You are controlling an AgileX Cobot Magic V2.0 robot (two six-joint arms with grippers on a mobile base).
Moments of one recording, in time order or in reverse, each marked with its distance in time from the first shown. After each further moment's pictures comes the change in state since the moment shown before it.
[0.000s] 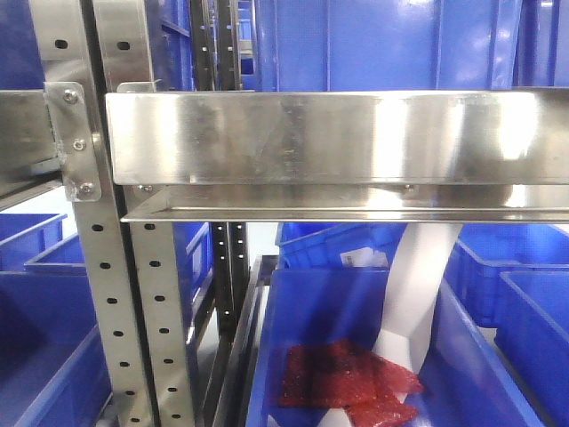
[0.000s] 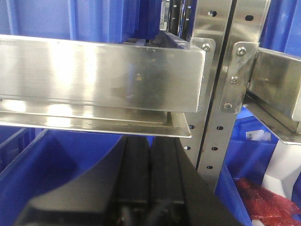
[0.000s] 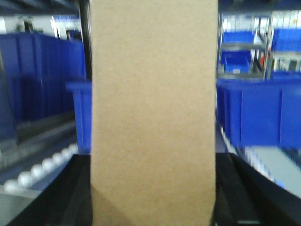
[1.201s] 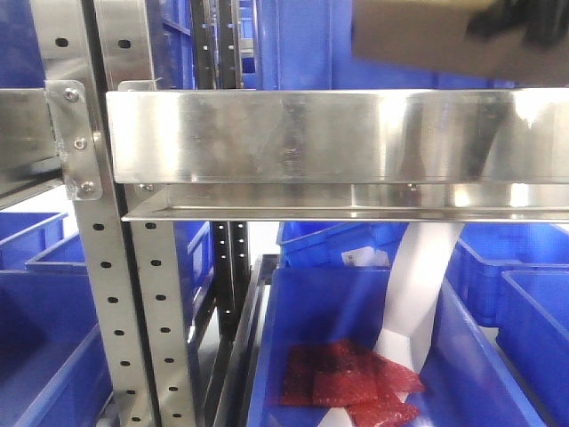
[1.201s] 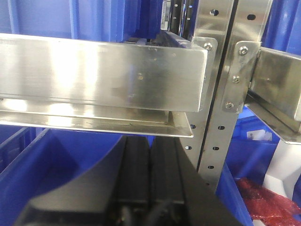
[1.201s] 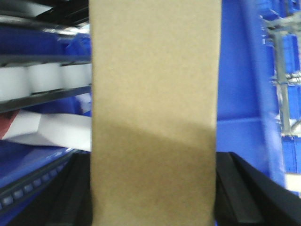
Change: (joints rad) left arm 0.000 0.000 0.000 0.000 0.000 0.000; right arm 0.187 1.208 -0.475 -0.732 -0.153 -0.553
